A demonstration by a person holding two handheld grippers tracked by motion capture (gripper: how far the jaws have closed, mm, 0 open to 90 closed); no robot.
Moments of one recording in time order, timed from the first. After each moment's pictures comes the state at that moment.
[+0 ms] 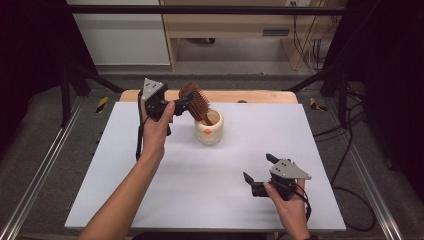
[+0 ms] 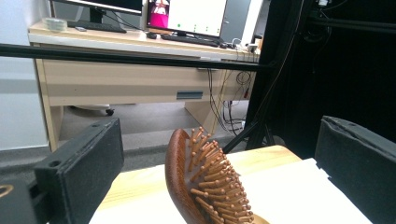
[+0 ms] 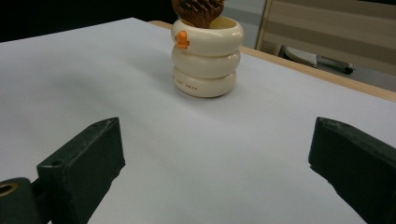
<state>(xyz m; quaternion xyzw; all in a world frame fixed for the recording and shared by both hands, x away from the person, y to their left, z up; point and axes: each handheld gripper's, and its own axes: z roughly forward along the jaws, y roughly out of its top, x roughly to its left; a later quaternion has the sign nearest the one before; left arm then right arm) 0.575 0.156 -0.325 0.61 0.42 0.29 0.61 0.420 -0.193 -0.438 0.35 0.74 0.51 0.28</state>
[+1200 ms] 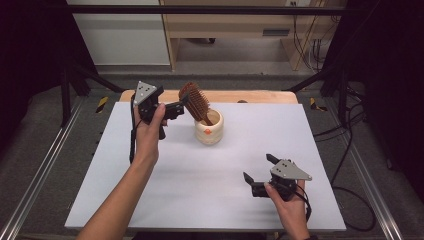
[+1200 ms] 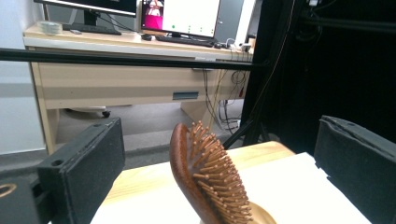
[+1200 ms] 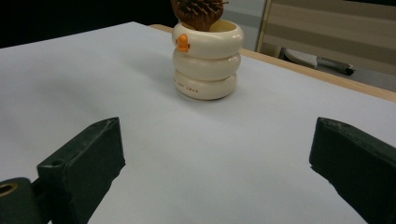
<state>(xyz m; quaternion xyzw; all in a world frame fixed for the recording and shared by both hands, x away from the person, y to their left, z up) 0.558 0.171 -0.319 0.61 0.41 0.29 0.61 0.418 -0.193 -0.439 0.35 0.73 0.52 0.28</state>
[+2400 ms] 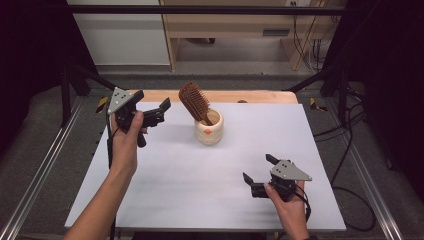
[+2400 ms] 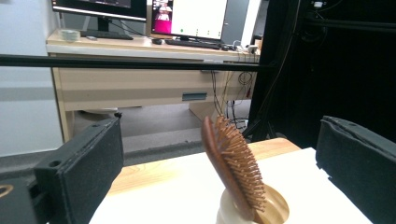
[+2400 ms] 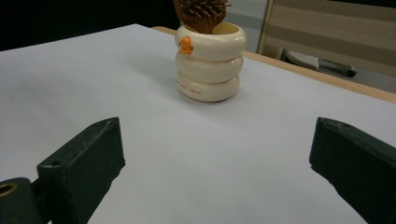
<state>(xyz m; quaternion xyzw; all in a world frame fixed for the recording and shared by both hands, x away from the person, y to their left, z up) 0.525 0.217 -0.313 0.61 0.41 0.31 0.60 0.417 -0.192 -0.438 0.35 0.73 0.52 0.28</state>
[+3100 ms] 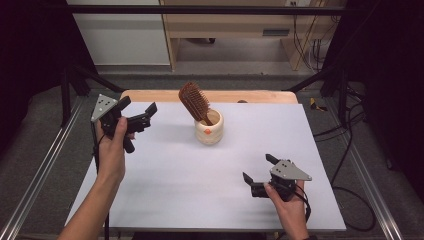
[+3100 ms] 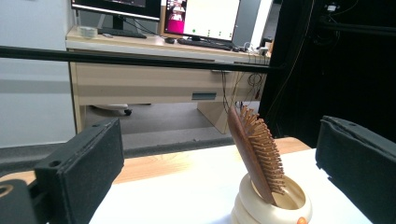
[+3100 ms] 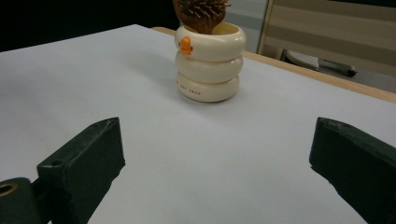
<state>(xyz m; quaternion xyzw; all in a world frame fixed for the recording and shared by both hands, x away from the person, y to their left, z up) 0.513 0.247 -0.321 0.60 0.43 0.31 0.60 0.418 -0.192 -0.438 0.35 0.73 0.52 0.28</state>
